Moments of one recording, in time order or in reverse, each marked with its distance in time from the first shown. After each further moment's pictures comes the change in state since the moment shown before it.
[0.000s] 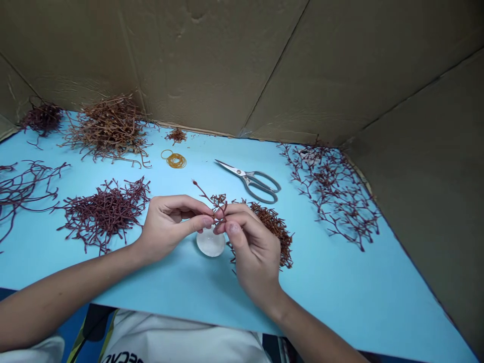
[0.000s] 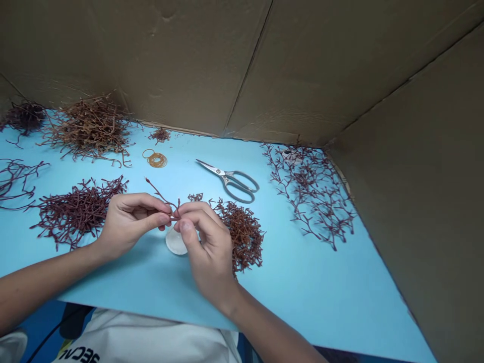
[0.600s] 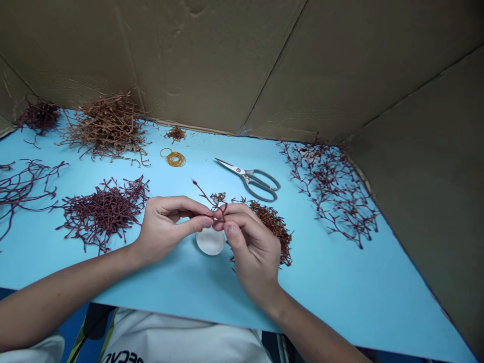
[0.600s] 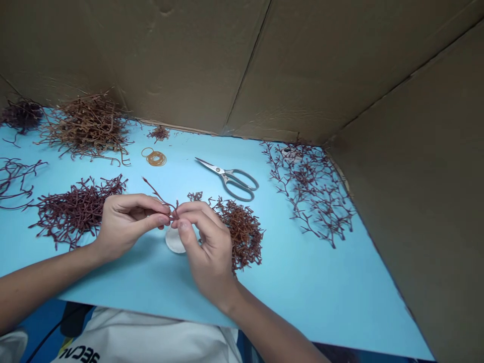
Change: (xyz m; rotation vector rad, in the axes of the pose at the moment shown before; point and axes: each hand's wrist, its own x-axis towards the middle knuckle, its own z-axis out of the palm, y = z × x) left_hand -0.003 0.000 -0.002 0.001 -0.015 0.054; right_hand -0.002 0.002 0.000 -0.026 0.007 -0.024
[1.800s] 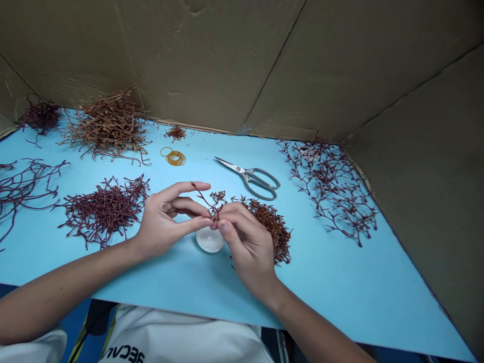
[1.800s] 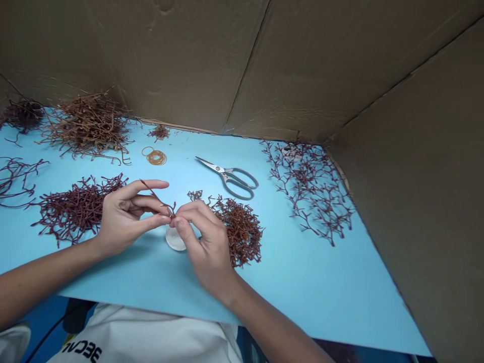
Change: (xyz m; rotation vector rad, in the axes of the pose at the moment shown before) left_hand 0.000 -0.005 -0.005 0.034 -0.055 0.013; right_hand 0.002 0.005 -0.003 -0.021 -0.110 -0.003
